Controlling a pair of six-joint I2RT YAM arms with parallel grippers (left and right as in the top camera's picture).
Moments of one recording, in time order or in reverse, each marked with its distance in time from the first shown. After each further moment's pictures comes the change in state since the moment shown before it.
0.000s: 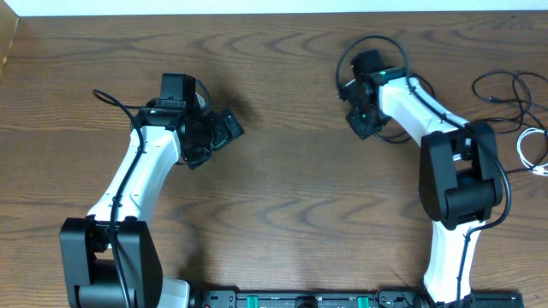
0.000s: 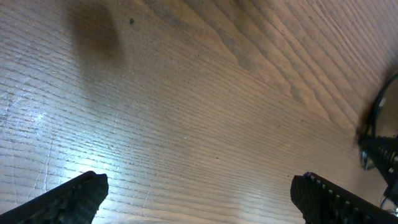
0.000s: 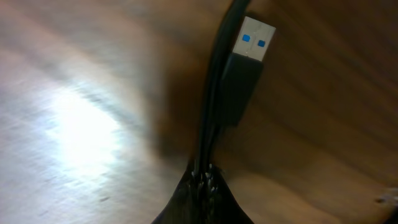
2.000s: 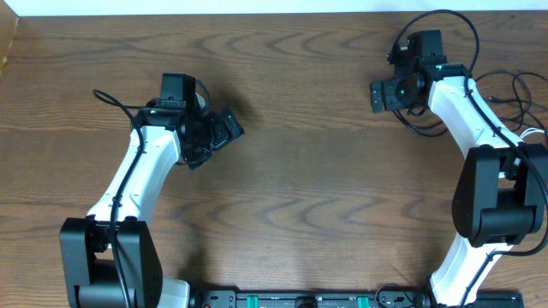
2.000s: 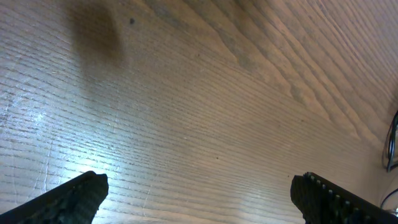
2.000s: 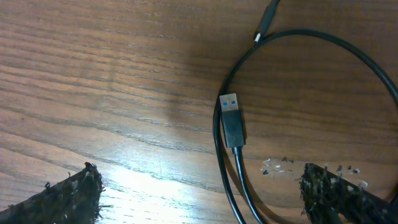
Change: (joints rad) left arm 0.000 0.000 0.000 0.000 0.000 0.000; right arm -0.177 -0.170 -0.073 0.190 -0.146 0.259
